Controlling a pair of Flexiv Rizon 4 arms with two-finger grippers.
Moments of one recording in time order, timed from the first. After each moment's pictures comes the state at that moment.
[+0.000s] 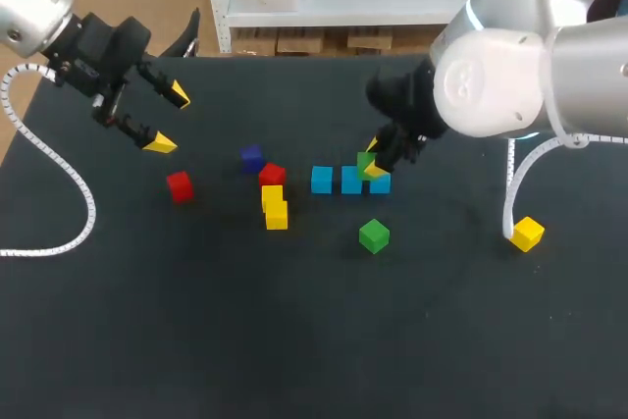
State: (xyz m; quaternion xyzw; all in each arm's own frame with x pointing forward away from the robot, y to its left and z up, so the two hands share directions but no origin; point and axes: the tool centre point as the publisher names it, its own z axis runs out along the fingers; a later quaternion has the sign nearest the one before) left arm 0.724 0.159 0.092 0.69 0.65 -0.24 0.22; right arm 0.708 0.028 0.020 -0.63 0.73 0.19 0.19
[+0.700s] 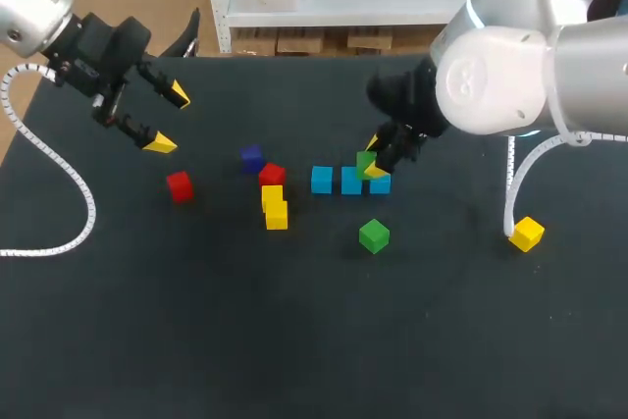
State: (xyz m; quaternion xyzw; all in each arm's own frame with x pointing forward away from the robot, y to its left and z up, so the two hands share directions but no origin) left arm 0.724 0.159 0.092 0.69 0.65 -0.24 0.22; right arm 0.709 0.028 0.021 -0.64 0.72 0.19 0.18
